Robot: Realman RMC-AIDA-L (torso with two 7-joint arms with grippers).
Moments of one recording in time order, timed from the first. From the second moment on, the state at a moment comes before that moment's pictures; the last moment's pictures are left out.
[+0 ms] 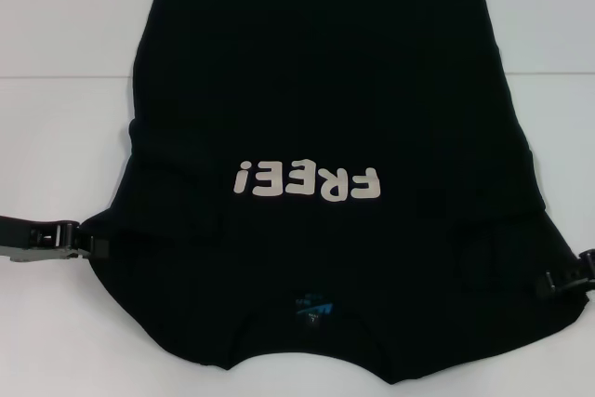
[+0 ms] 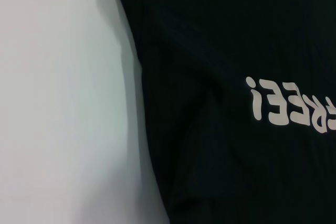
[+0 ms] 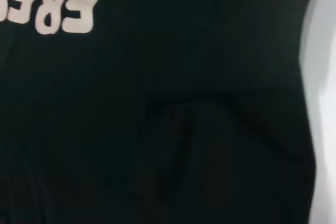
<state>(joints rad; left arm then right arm) -0.63 -2.00 0.41 0.80 2.64 1.54 -2.31 0.69 1.97 -0.70 -0.79 -2.73 -1.52 2.43</state>
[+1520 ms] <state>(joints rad) -0.63 -2.00 0.41 0.81 2.60 1.55 -2.29 0.71 1.99 -0.74 -0.78 -2.73 -1.53 2.42</state>
